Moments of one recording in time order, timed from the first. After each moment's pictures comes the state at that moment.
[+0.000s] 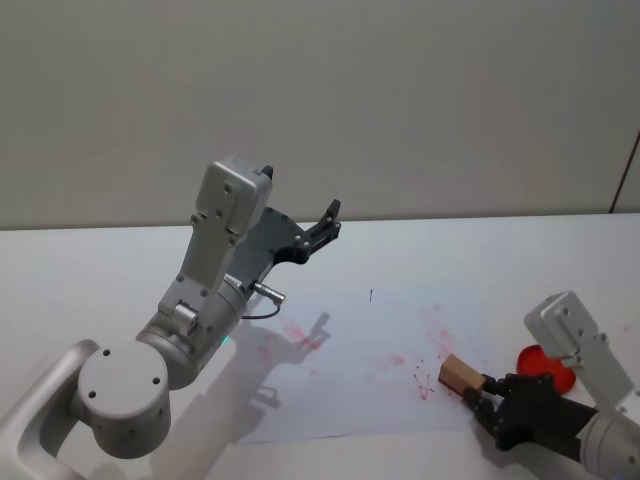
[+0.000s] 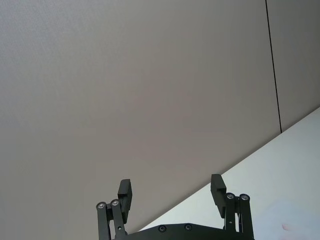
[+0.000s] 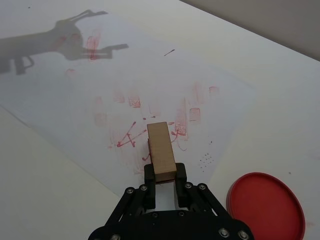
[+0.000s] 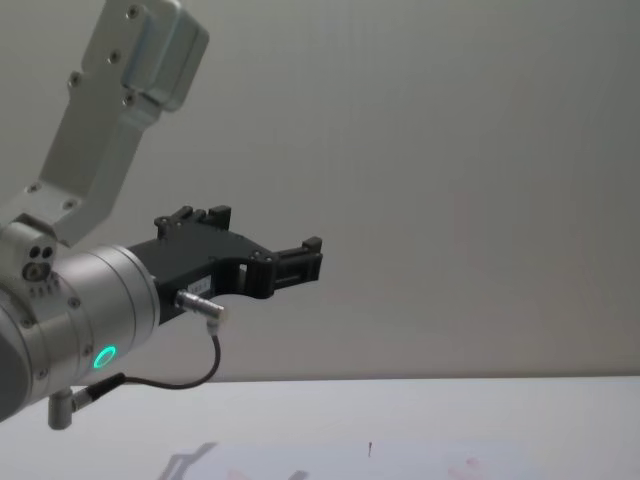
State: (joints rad) left arm -0.24 0.38 0.45 -1.63 -0.20 0.01 -0.01; right arm -0.05 0.42 -0.28 -1.73 0.08 0.43 0.44
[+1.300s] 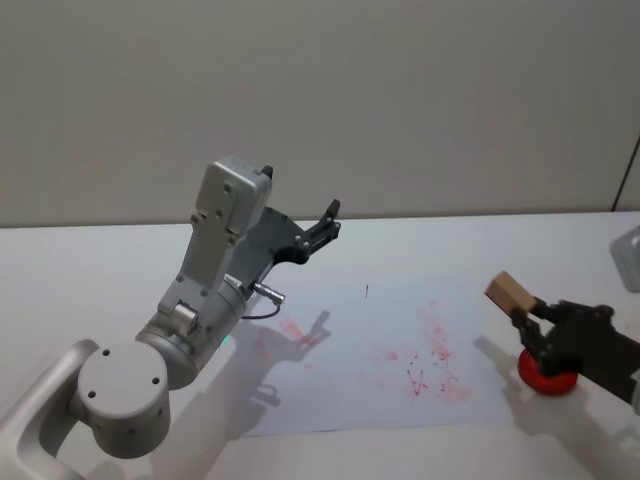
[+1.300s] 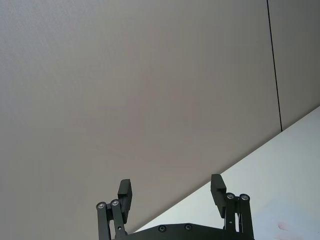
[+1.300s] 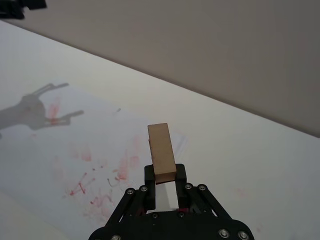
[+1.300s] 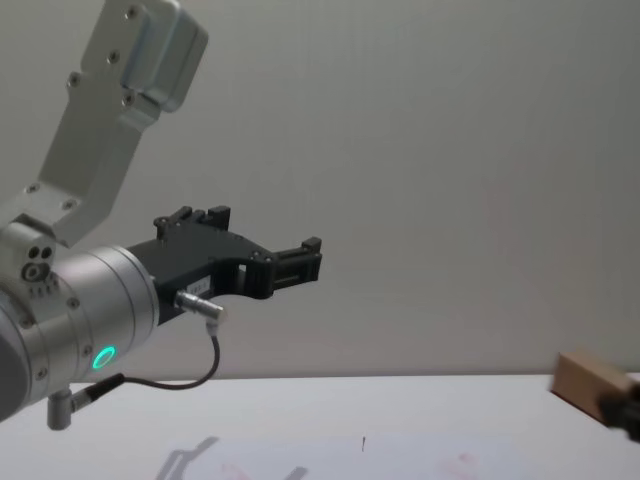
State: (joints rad) left arm -0.24 0.38 0.45 -1.63 -0.20 0.01 -0.01; right arm -0.07 0.47 -0.19 -1.84 0.24 0.37 0.29
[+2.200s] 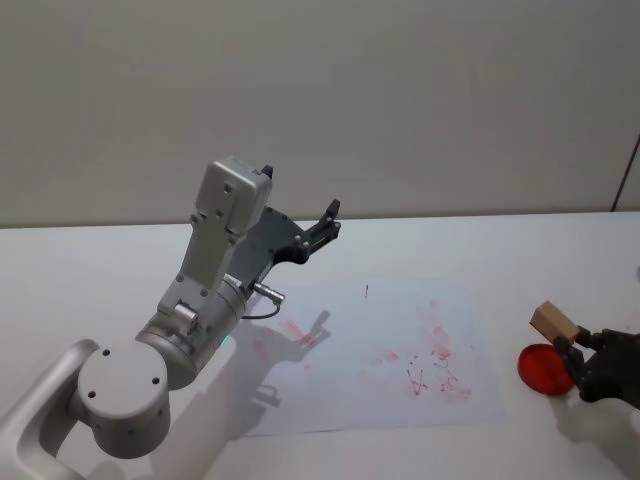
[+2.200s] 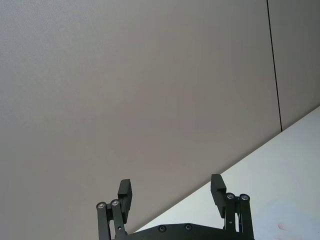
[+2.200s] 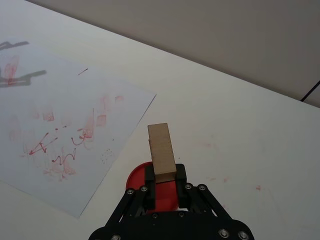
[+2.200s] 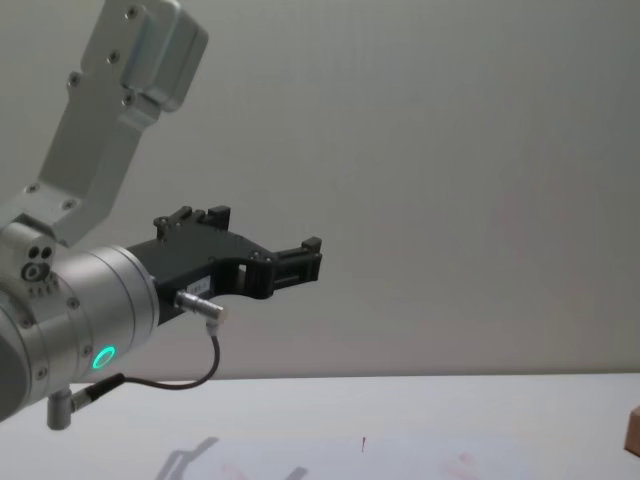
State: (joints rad) left arm -0.24 0.38 0.45 -1.63 -0.20 0.01 -0.01; right arm -0.12 0.53 -0.15 -1.83 0.25 0.42 0.26
